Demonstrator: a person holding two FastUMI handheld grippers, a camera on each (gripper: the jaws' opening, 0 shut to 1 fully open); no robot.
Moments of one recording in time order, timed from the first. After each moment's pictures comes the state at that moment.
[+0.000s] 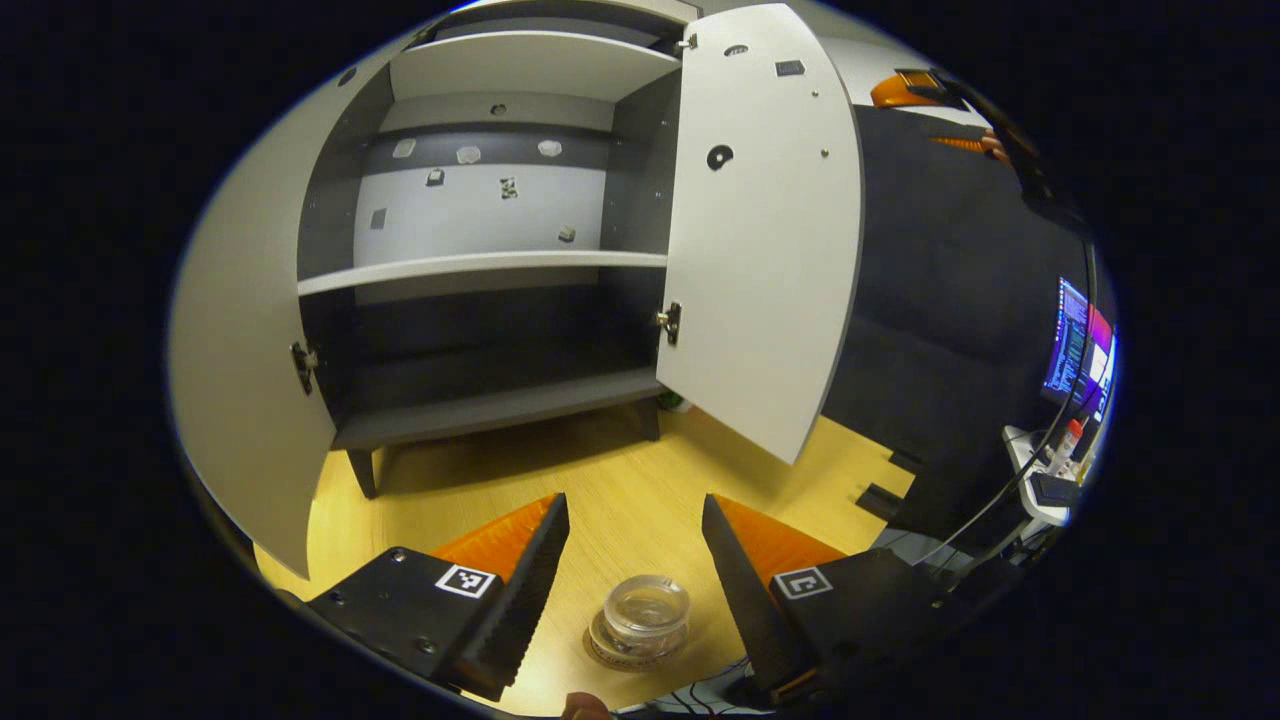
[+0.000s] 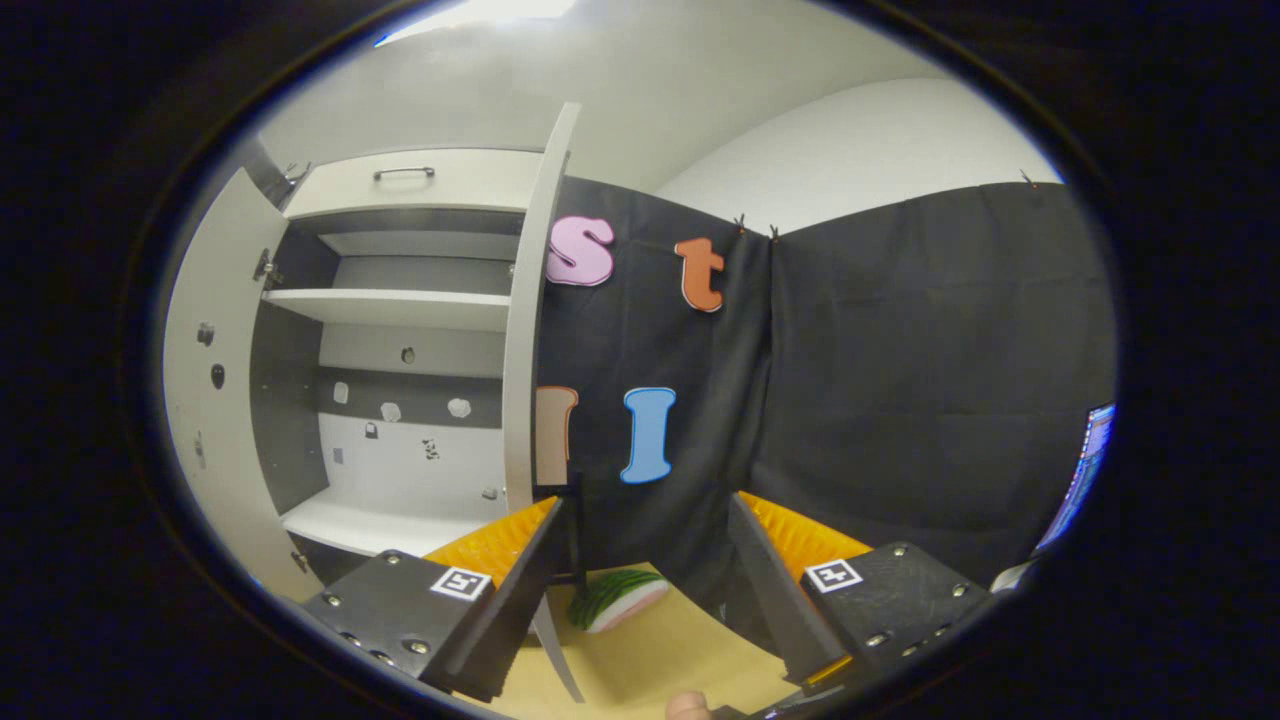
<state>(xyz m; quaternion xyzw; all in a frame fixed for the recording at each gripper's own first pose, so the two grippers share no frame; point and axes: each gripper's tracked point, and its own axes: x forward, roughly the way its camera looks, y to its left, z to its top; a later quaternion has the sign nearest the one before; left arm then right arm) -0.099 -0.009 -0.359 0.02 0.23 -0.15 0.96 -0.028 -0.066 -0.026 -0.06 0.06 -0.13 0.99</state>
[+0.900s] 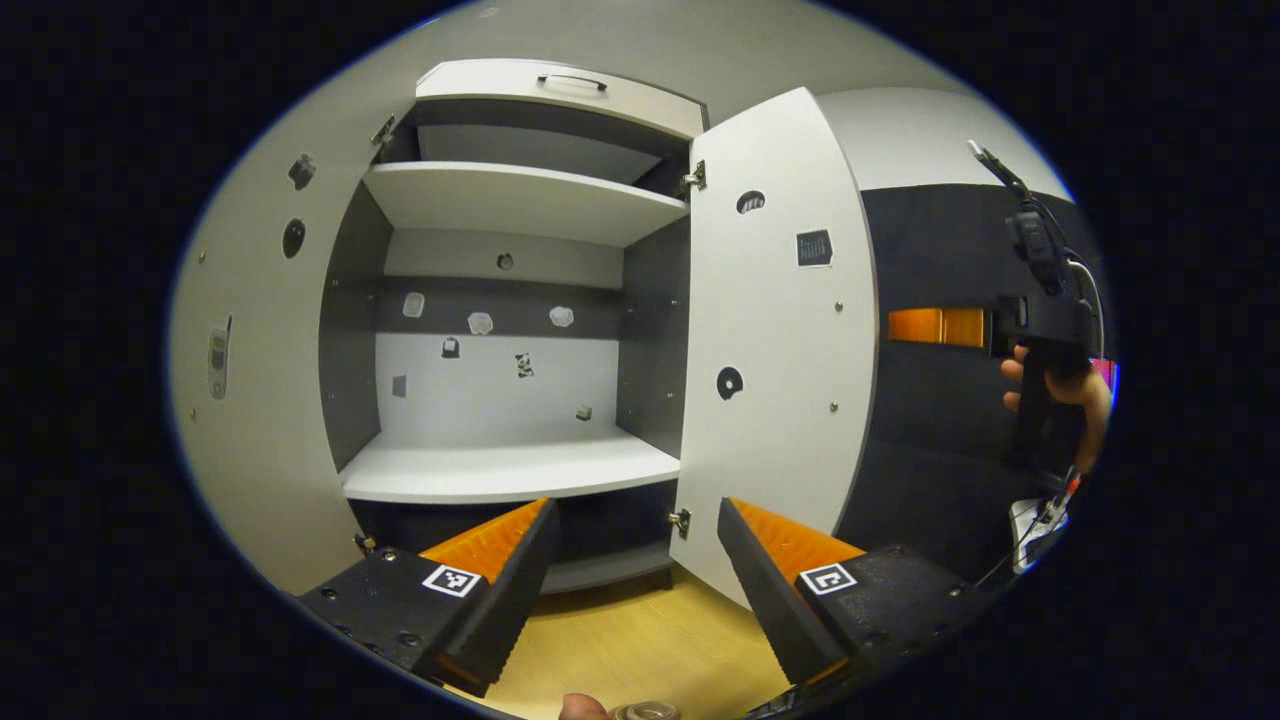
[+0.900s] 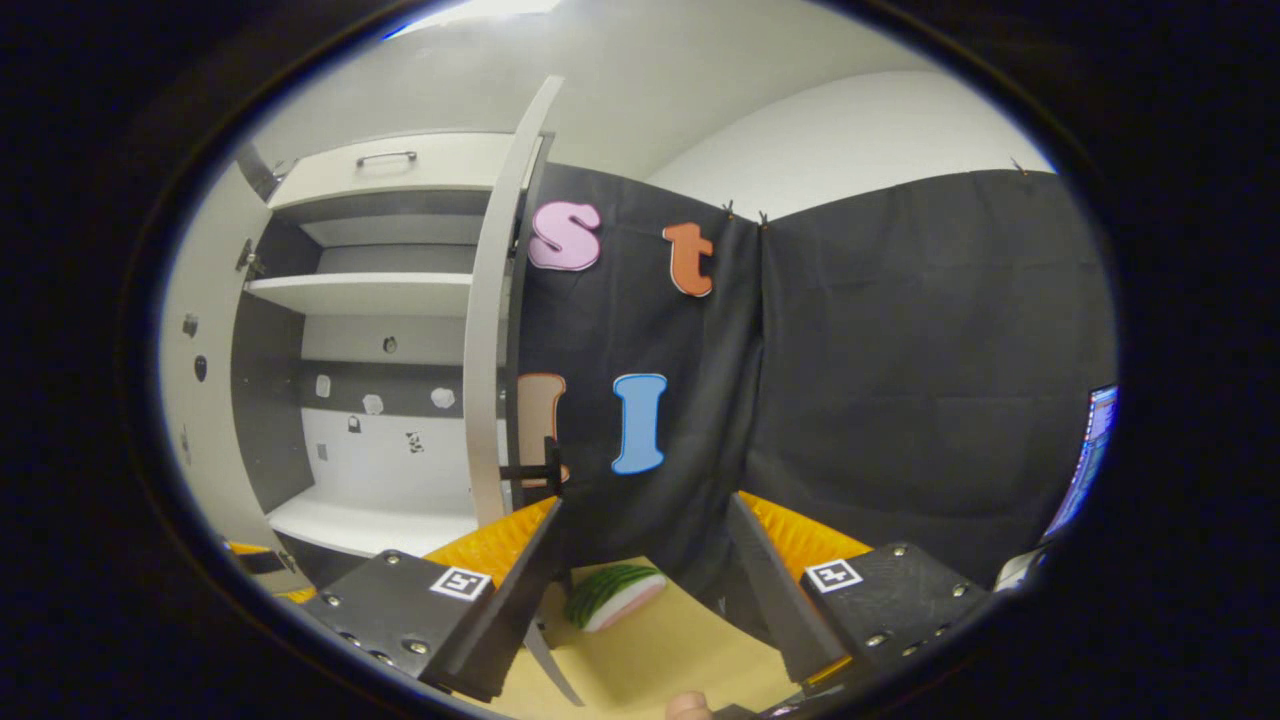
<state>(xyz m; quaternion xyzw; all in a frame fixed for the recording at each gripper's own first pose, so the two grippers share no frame) -0.035 -0.015 -0.160 0.02 0.06 -0.12 0.99 -0.009 -0.073 -0.057 -0.06 0.08 -0.14 0.99</state>
